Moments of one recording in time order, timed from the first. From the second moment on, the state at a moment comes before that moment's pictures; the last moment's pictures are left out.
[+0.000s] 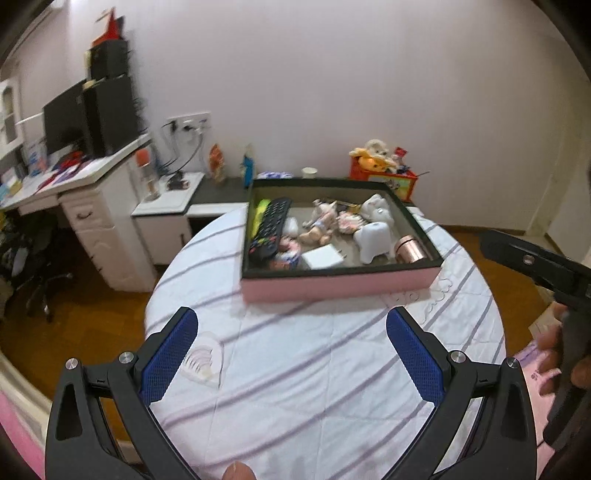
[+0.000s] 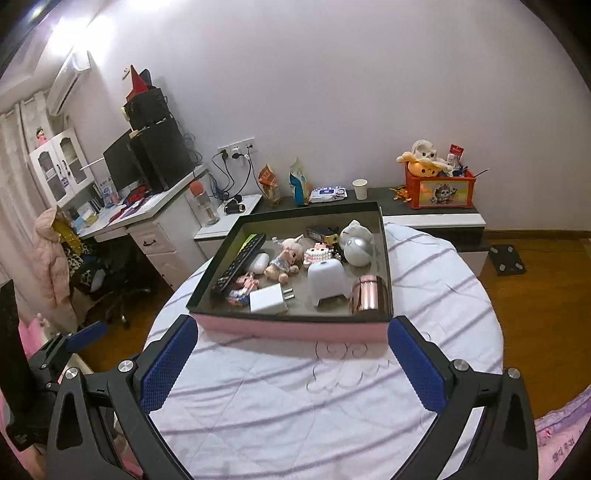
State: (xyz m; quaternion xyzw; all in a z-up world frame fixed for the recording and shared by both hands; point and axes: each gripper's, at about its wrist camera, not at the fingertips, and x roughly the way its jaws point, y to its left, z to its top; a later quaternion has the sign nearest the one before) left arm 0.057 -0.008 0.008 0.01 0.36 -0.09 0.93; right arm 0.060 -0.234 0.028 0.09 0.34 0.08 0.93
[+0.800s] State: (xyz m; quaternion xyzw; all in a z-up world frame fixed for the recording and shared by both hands) left arm -0.051 0.011 0.023 -0.02 0.35 -0.04 0.94; right arm -0.064 -0.206 0.029 0.05 0.32 0.07 0.95
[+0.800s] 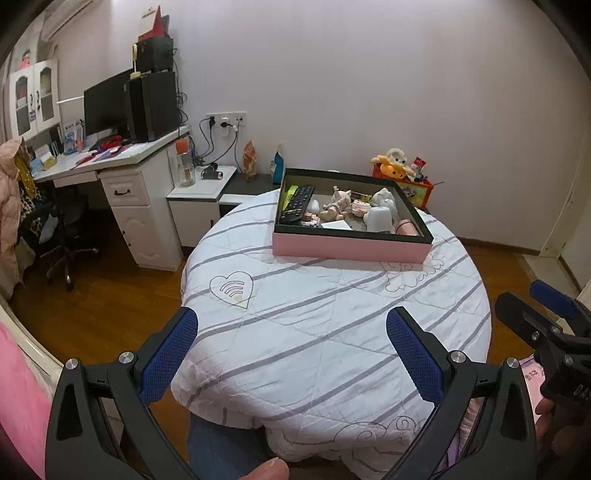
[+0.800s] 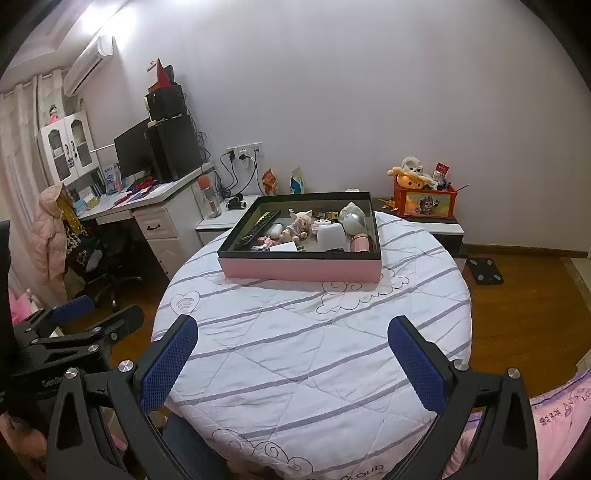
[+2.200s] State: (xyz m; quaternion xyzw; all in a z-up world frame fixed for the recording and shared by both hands) left arm -0.074 0.021 0.059 -0.02 0.33 -0.03 0.94; right arm -0.089 -0.196 0.059 0.04 0.28 0.06 0.96
